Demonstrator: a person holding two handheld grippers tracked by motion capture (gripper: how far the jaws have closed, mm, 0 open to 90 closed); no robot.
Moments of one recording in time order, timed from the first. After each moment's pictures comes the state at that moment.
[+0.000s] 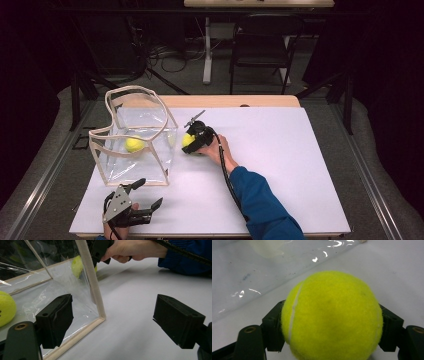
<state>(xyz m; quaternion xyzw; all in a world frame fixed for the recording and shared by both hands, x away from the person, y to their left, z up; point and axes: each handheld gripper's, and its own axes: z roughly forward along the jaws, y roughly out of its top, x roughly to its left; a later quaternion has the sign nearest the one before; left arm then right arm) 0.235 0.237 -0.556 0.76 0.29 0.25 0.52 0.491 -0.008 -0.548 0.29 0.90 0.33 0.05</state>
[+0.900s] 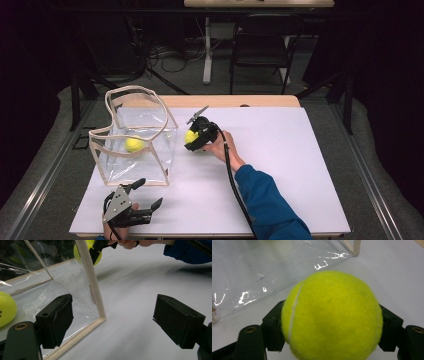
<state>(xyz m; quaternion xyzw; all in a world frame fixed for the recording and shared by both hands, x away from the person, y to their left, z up) 0.235 0.237 -0.555 0.76 0.28 0.25 0.52 0.477 -0.022 -0.512 0.26 0.91 0.33 0.08</state>
